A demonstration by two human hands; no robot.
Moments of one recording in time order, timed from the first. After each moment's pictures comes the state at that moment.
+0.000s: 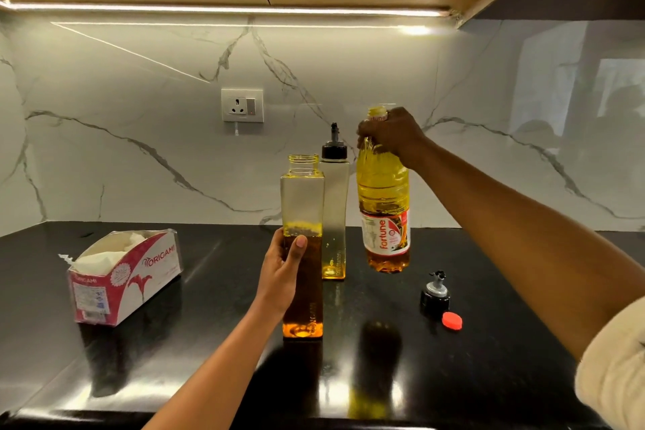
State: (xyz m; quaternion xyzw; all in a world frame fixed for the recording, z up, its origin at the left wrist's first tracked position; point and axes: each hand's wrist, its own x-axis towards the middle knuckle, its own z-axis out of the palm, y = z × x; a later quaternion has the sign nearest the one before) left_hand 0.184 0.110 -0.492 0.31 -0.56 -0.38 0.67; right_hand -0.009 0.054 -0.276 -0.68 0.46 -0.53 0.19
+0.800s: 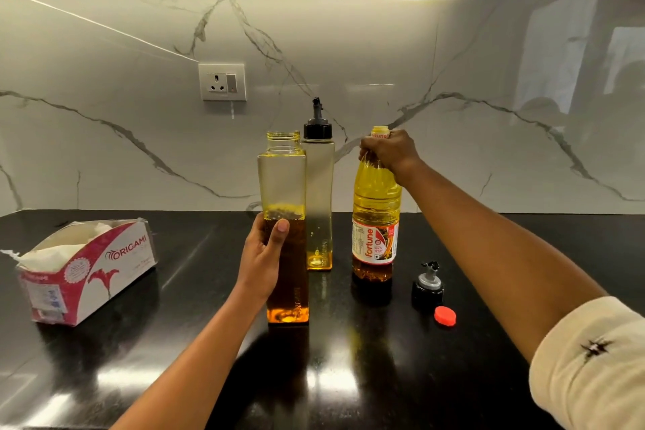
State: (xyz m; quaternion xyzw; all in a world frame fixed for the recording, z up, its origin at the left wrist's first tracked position) left_hand 0.176 0.084 -0.494 0.31 -0.56 -0.35 0.68; right_hand -0.039 -0.011 -0.342 -0.62 0.51 -0.55 0.22
